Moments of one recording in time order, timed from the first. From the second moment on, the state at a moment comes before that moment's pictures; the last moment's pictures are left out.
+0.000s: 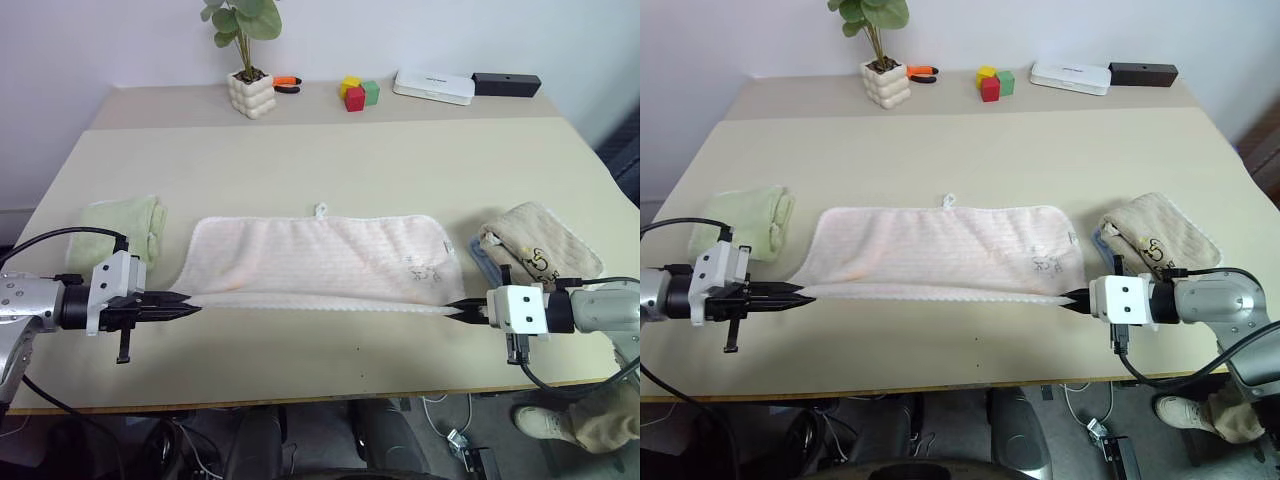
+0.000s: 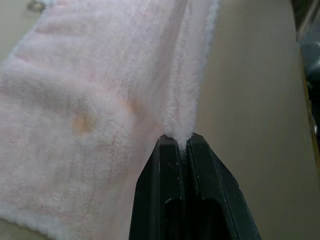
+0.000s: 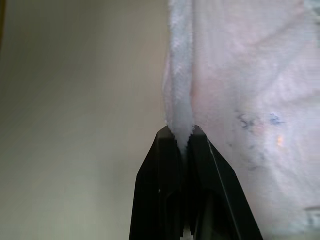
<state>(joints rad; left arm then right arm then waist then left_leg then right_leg) -0.01 1.03 0.20 -0.06 -0.49 0.09 -1.36 -0.03 -1.06 -0.03 -0.09 0.24 -0.23 1.17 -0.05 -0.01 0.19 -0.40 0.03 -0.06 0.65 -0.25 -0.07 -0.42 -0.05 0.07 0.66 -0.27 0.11</state>
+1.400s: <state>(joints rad) -0.68 0.70 -0.02 0.80 -0.06 -0.36 -1.03 -0.72 -0.79 0.22 0.61 -0.20 -0.49 0.92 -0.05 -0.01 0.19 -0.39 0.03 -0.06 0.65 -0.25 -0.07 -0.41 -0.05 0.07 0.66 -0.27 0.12</state>
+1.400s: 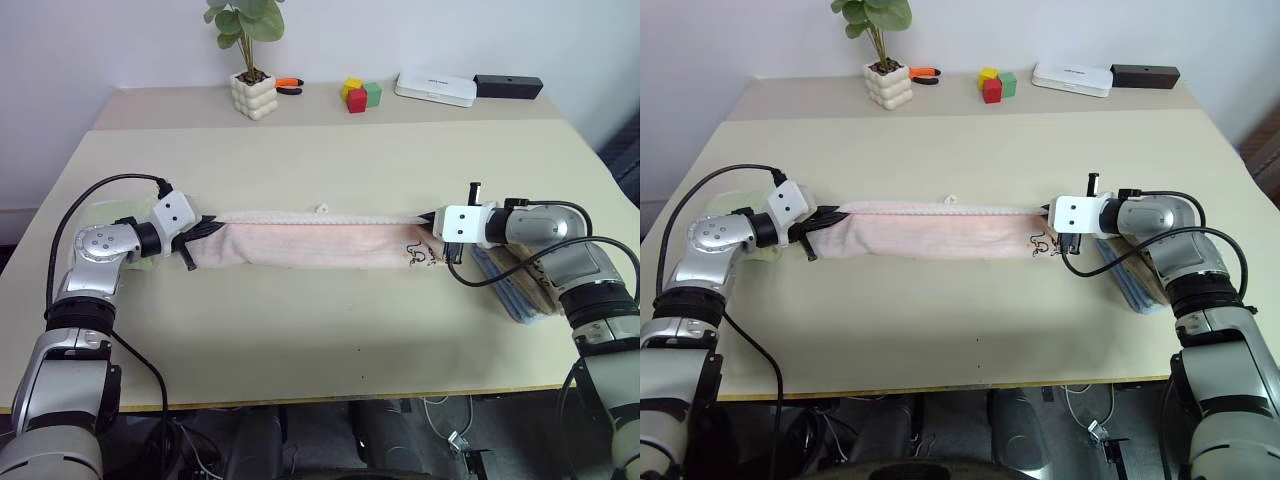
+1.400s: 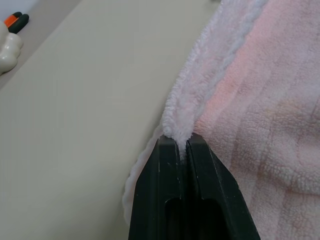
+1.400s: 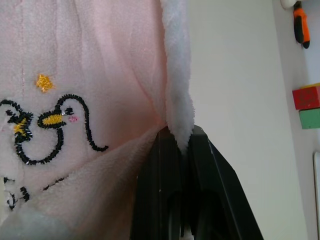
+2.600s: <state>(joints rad) -0.52 0.81 -0.03 0.51 -0.24 -0.07 -1.35 -0.59 -0.93 0.19 0.27 0.02 -0.18 1.28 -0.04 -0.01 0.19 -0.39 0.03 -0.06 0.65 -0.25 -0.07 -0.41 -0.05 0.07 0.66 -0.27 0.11</state>
